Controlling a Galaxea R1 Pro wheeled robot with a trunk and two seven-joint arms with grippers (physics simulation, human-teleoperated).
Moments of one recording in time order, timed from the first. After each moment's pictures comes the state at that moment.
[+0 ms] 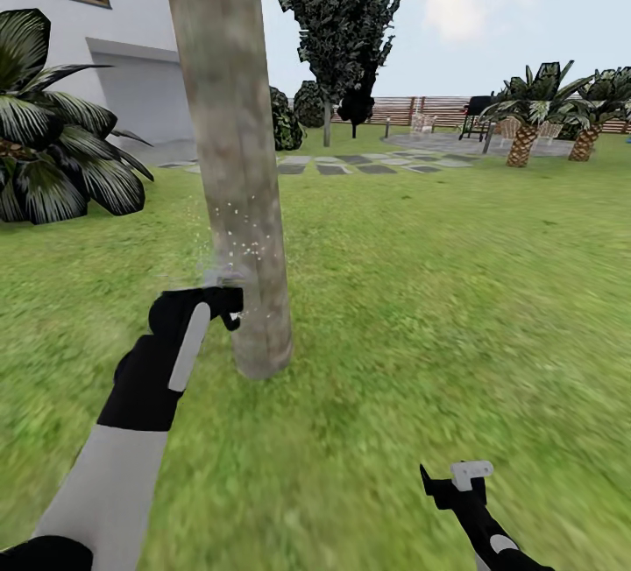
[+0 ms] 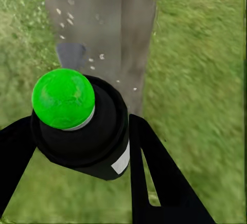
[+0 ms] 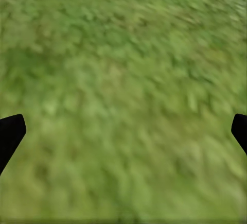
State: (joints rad) left arm -0.81 -0.05 -0.11 -1.42 0.21 1.01 0.26; right arm -0.52 -0.09 -0.30 -0.15 0.32 -0.53 0.08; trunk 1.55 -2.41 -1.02
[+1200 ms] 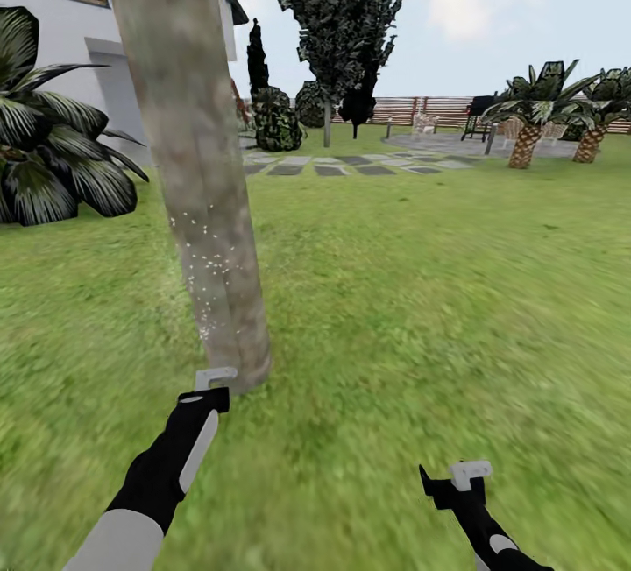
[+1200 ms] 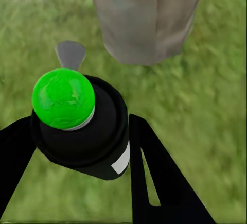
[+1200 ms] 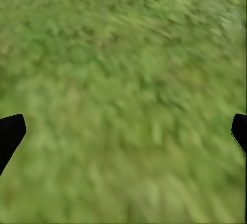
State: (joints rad) left arm -0.54 -0.05 -0.06 -1.01 0.16 0.57 0.39; right arm -0.52 -0.09 -0.30 -0.15 0.32 -0.53 0.08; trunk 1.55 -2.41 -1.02
